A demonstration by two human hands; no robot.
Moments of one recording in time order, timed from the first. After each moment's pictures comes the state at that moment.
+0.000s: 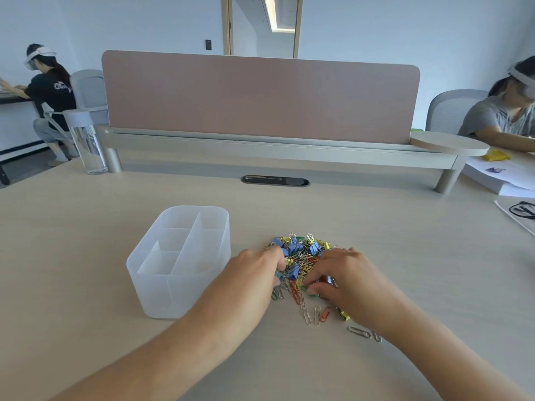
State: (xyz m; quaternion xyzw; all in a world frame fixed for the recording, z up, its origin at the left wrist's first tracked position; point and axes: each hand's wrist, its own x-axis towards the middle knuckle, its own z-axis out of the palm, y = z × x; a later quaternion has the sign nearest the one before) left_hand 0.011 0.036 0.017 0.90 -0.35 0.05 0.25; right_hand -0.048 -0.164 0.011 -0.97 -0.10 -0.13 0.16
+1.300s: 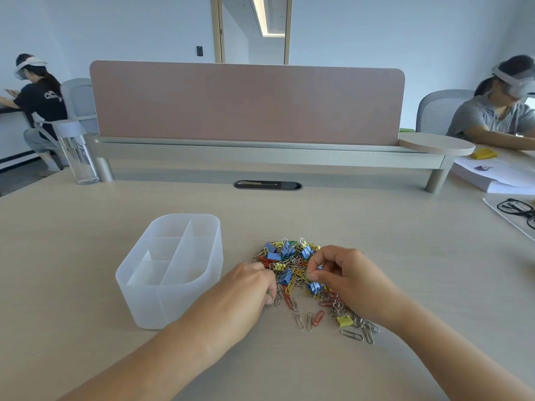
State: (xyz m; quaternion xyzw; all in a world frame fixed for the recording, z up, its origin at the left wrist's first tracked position) left_hand 0.019 0.028 0.018 0.89 -0.42 -0.02 0.15; right_hand -0.057 -0.166 0.023 -0.90 0.03 -0.09 0.43
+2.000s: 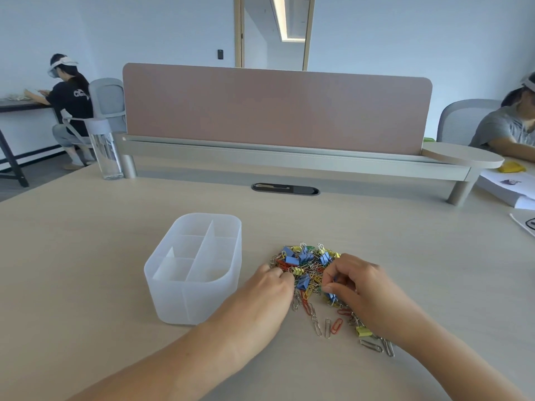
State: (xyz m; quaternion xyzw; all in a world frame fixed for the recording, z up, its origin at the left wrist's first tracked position) left_hand 0.007 0.032 0.017 0.89 -0.44 0.05 0.09; right_hand -0.056 -0.161 0.018 -0.95 -0.03 -0.13 0.29
